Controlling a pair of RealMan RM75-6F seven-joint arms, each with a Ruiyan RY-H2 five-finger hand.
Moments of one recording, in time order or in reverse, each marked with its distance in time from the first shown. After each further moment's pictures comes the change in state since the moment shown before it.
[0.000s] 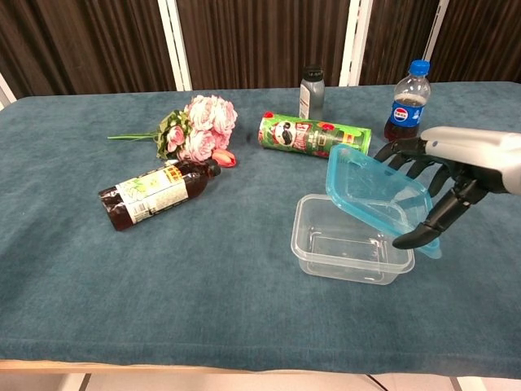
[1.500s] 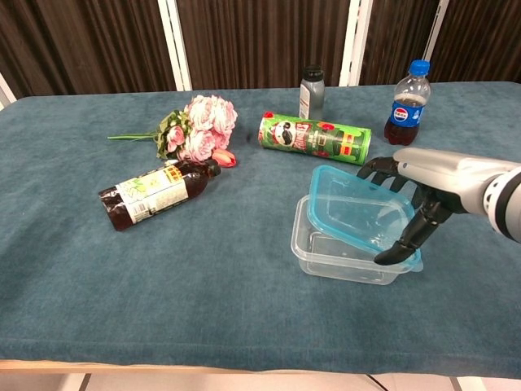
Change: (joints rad) left arm 0.002 0.005 0.002 0.001 0.007 0.005 -0.014; right arm 0.046 -0.119 0.007 0.072 0.058 0.047 -0.101
